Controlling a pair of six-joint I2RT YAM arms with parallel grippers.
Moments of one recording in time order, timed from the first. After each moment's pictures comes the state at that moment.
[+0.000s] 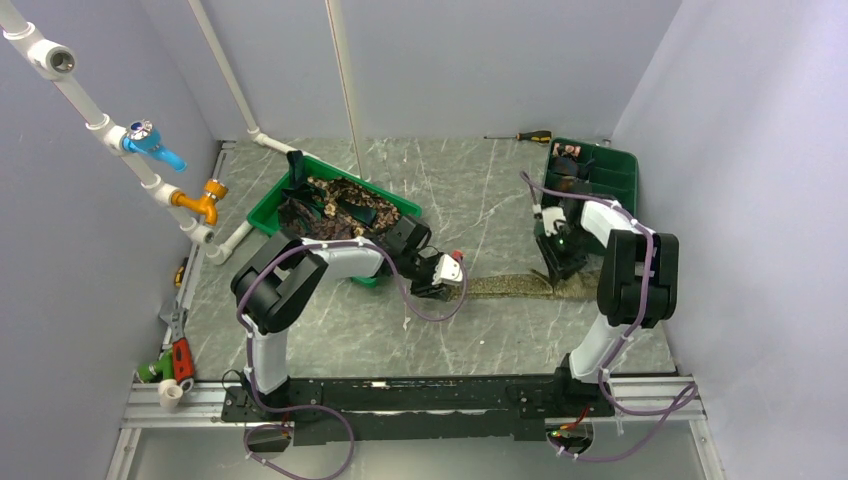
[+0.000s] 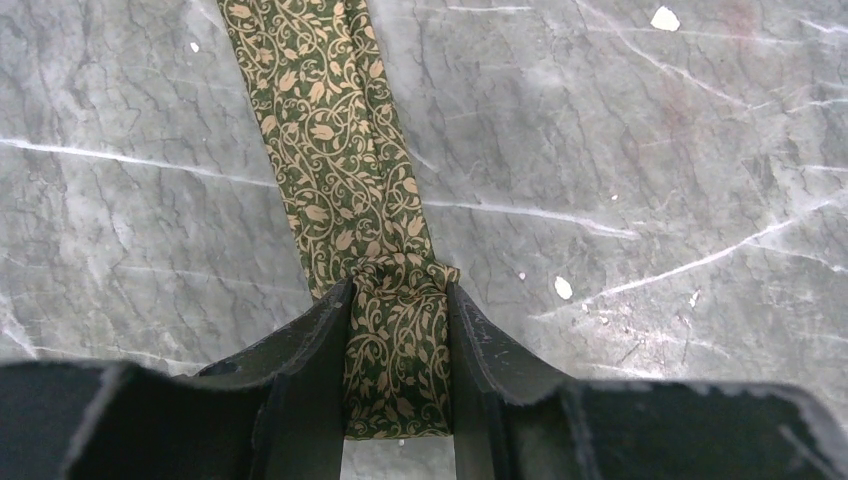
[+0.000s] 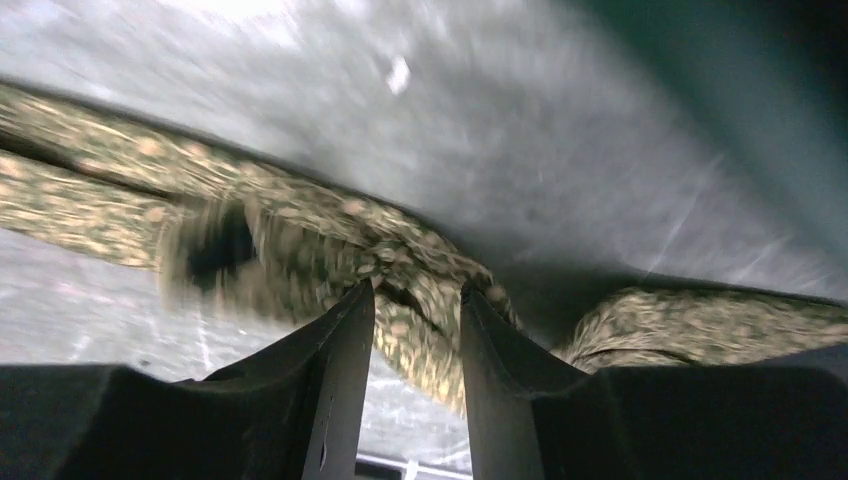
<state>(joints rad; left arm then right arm) -0.76 1.92 1.10 -0.09 0.73 0.82 -0.07 1.76 1.16 -0.87 -0.11 -0.43</state>
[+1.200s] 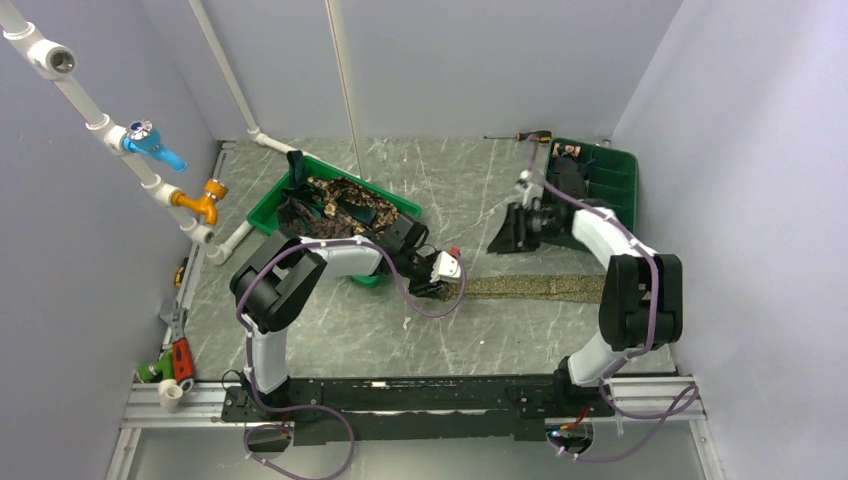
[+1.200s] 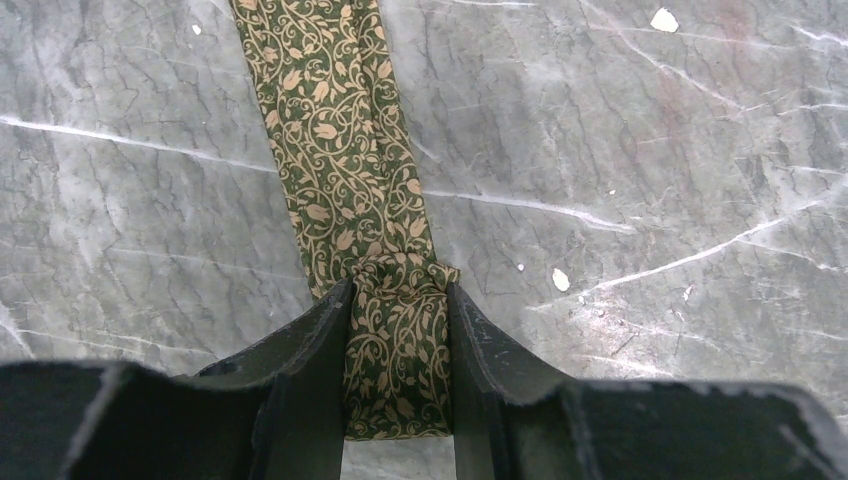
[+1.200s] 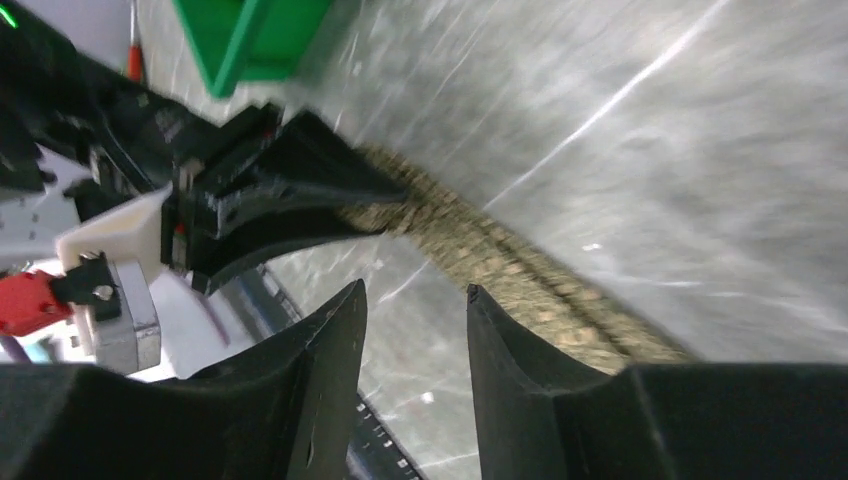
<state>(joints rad) -0.74 1.92 1.10 -0.12 0.75 0.81 -0.04 1.60 1.12 -0.62 -0.85 -0.03</state>
